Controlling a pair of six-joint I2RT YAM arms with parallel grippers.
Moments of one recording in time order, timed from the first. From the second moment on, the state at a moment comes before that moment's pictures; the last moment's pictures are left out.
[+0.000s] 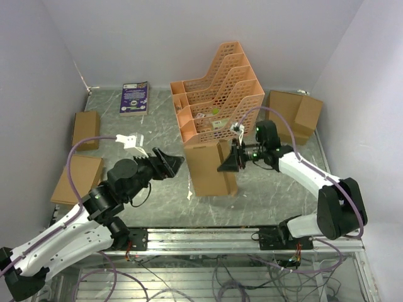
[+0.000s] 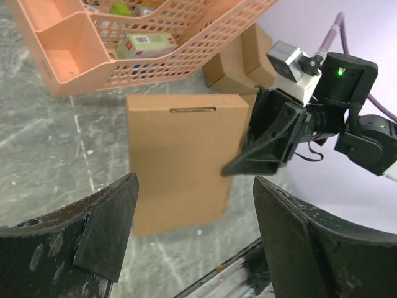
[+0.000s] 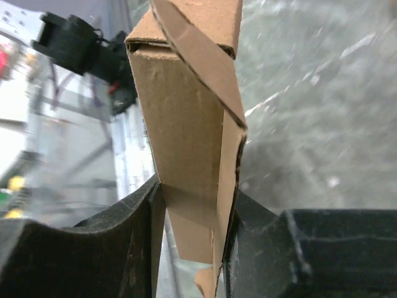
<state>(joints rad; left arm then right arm) -0.86 0.62 0.69 -0.23 -0.29 -0.80 0.37 1.39 0.90 -0.19 -1.03 -0.11</state>
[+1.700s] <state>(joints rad) -0.86 1.42 0.80 0.02 0.00 -0.54 0.14 1.66 0.72 -0.14 -0.89 0.43</state>
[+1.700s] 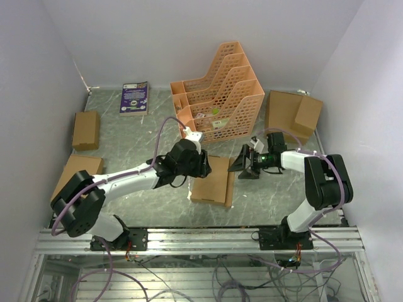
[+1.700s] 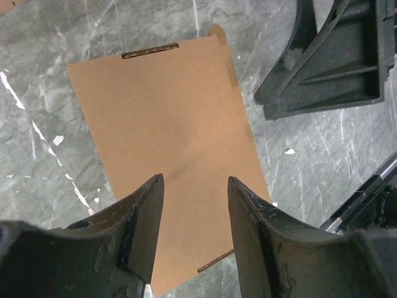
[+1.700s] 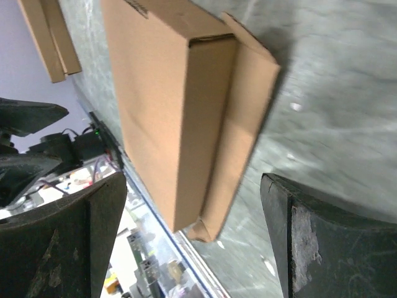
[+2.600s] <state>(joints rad) -0.74 1.21 0.51 0.41 0.21 -0.54 0.35 1.10 0.91 -0.98 -0.83 -1.49</state>
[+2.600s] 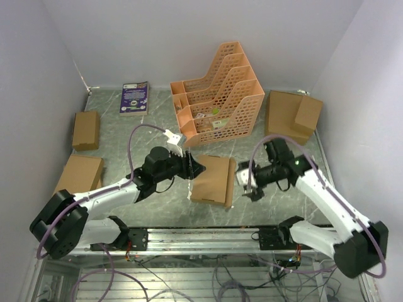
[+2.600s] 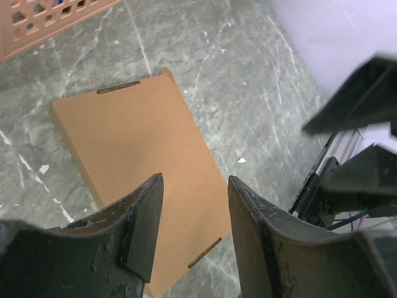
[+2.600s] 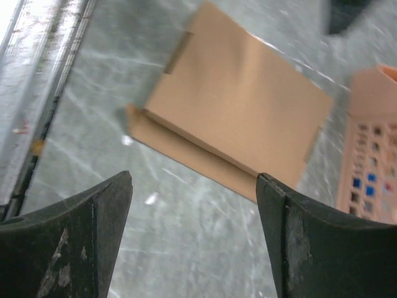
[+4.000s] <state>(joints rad) -0.78 1.44 0.41 0.65 0.29 -0.43 1.02 1.01 0.37 -0.31 -0.29 -1.09</state>
